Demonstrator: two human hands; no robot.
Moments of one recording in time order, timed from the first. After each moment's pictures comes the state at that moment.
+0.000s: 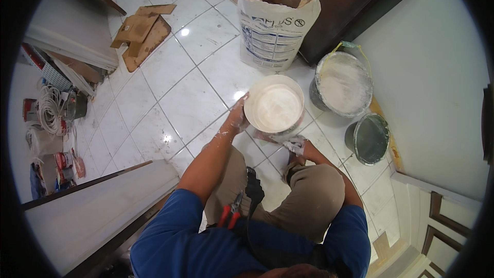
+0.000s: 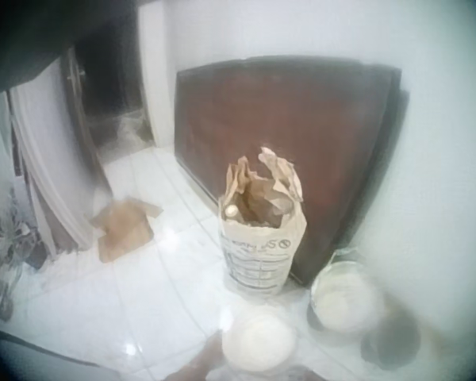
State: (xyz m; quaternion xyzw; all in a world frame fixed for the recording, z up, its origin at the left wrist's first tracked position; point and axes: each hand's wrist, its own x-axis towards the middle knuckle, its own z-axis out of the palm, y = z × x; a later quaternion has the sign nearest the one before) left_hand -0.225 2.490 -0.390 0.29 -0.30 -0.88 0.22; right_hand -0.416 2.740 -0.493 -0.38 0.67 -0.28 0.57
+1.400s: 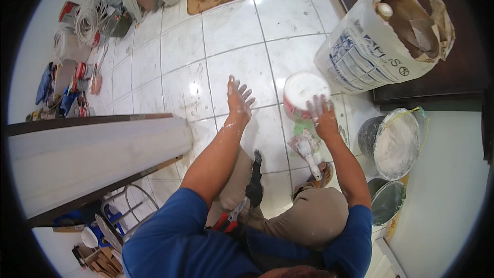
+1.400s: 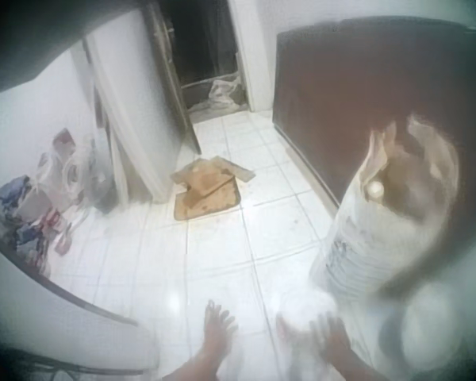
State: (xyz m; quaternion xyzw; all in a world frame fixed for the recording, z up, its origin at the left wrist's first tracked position) left_hand -0.096 2.422 -0.420 0.58 -0.12 -0.63 0.50; right_hand -0.387 2.510 -0.488 -0.84 0.54 -0.10 0.01
